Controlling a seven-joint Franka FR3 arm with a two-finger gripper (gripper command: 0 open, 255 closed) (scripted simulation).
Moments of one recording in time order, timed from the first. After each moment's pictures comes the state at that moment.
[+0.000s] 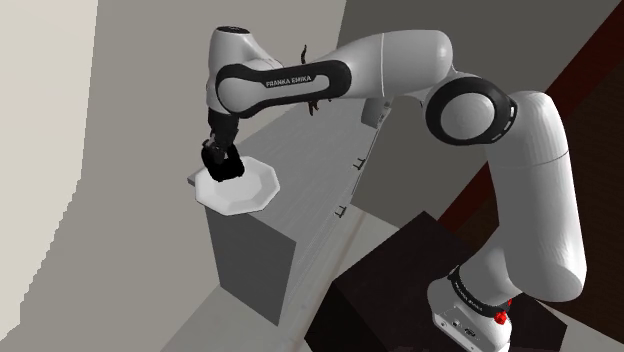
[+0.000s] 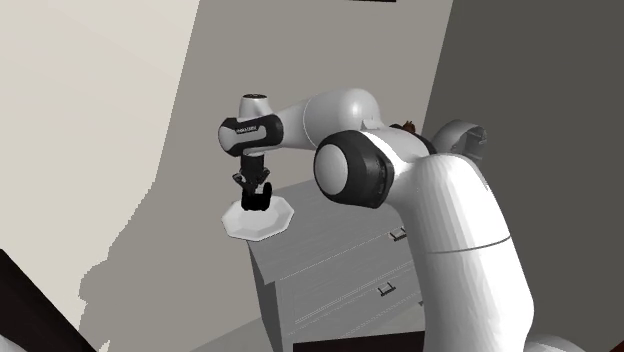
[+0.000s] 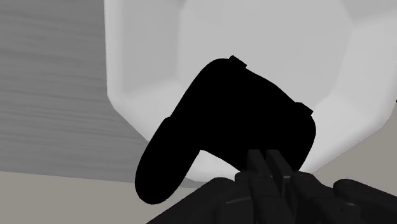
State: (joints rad) arm 0.25 0.73 0.34 -1.26 -0.12 2.07 -0.02
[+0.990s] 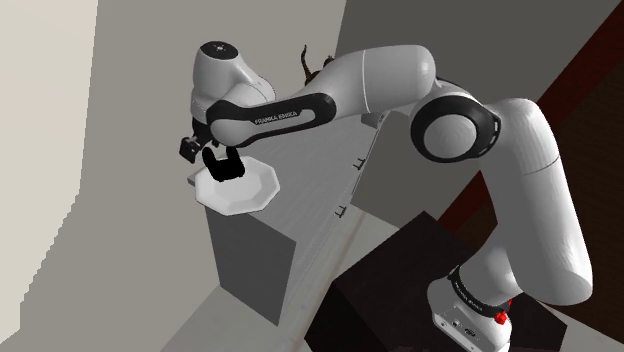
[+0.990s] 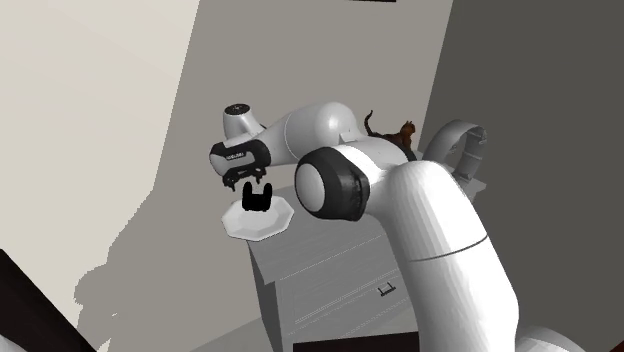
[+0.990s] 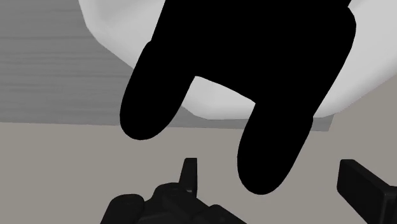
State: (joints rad) arm 0.38 0.80 0.21 -1.22 -0.29 2.31 0.26
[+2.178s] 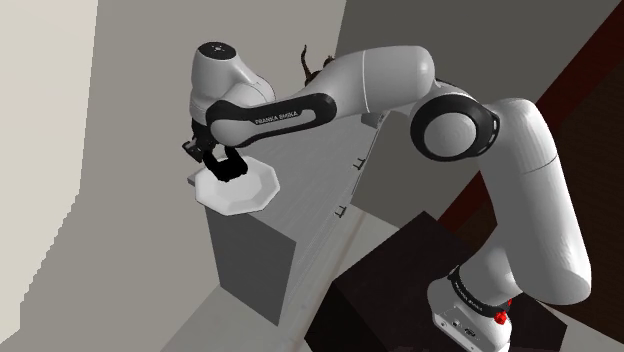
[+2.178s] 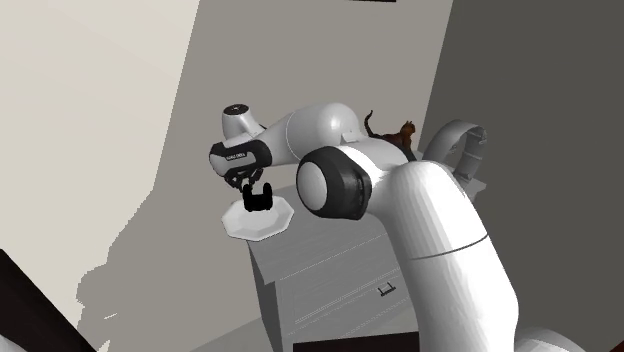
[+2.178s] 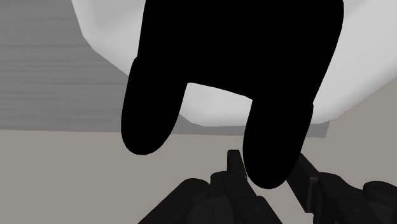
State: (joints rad) arm 0.36 0.80 0.25 -1.21 -0.33 2.29 0.29
